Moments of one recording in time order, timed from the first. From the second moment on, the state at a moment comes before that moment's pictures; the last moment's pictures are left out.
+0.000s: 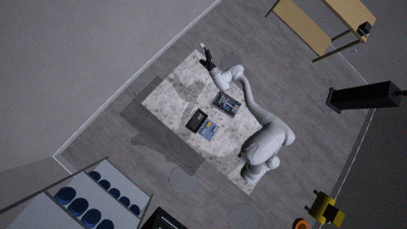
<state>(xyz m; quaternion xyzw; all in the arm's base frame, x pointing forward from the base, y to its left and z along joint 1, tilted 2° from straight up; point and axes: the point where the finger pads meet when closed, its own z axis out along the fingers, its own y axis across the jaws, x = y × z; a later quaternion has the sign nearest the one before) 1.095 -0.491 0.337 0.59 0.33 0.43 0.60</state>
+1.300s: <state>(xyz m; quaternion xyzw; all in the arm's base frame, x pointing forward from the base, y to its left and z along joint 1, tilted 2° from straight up) 0.994 -0.462 0.220 0.71 0.49 0.24 0.44</state>
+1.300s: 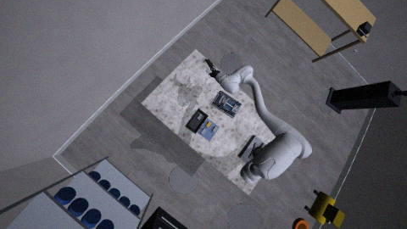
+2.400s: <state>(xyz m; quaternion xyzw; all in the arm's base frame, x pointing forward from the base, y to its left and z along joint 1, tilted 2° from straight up) 0.653 -0.313 0.154 0.72 0.69 -0.01 0.03</state>
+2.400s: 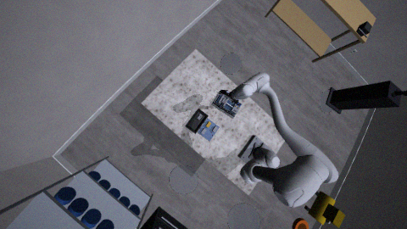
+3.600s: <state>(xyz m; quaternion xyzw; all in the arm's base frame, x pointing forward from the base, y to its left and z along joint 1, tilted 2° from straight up) 0.637 -0.306 0.157 0.72 0.69 -0.01 0.01</state>
